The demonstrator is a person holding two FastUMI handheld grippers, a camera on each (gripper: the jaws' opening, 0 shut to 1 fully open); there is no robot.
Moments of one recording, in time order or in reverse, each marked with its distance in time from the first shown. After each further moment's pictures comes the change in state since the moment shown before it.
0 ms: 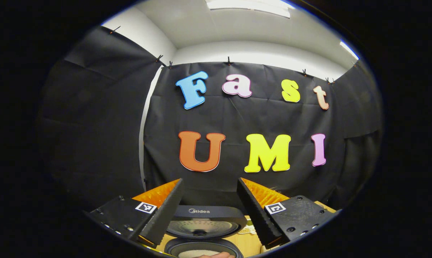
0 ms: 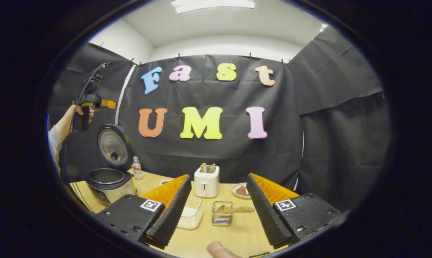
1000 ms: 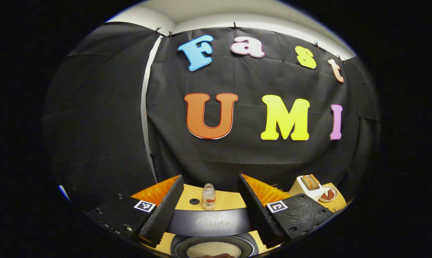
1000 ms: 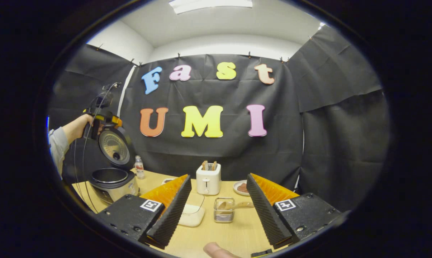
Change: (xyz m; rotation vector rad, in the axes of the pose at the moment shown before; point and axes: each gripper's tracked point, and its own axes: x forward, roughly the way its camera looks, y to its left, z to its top) left arm 0.021 0.014 -0.086 0.016 0.316 0.059; right arm -0.021 0.002 0.000 0.010 0.007 0.001
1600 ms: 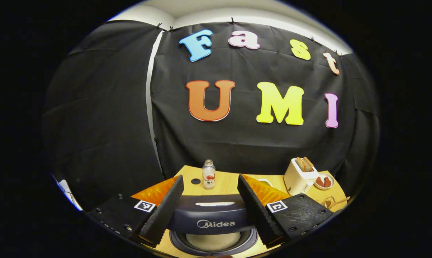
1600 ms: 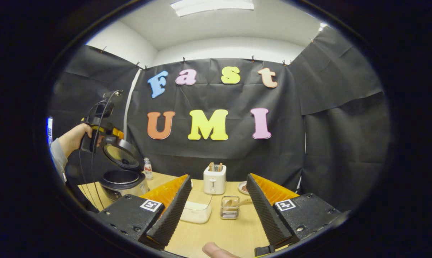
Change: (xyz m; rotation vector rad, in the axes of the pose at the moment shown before) left arm -0.074 -0.011 -0.064 0.007 0.116 -0.008; right arm -0.044 0.023 0.014 0.009 -0.016 0.044
